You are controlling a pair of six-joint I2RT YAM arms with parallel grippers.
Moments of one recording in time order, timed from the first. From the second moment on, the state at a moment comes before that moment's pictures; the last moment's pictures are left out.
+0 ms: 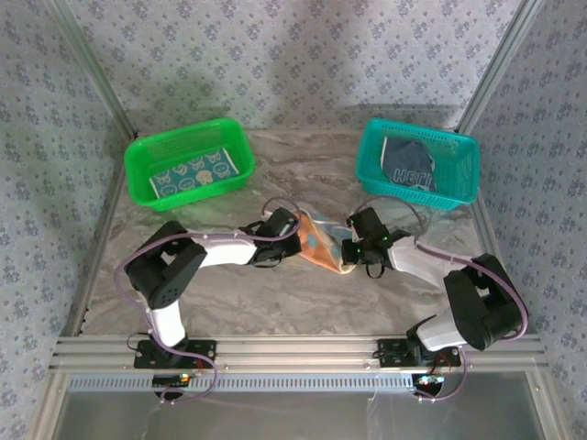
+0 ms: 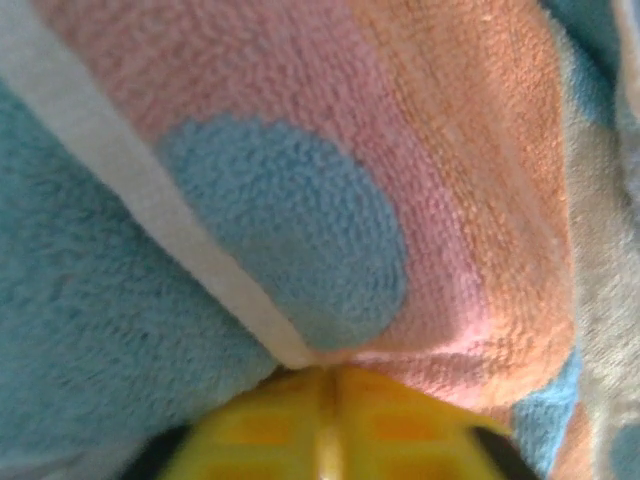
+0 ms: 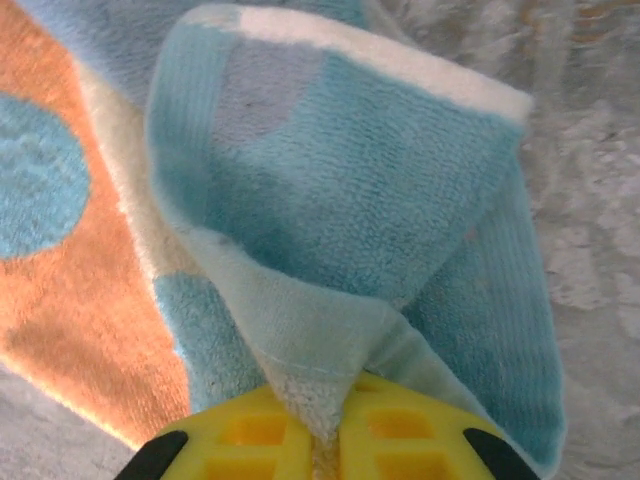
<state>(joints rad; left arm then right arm) -0.83 1.81 0.93 -0.03 -0.03 -0.96 0.51 1.41 0.66 -0.31 -0.07 0.40</state>
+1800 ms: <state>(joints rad) -0.64 1.51 1.42 -0.66 -0.22 -0.59 0.66 1.14 0.83 -0.50 -0.11 0.75</state>
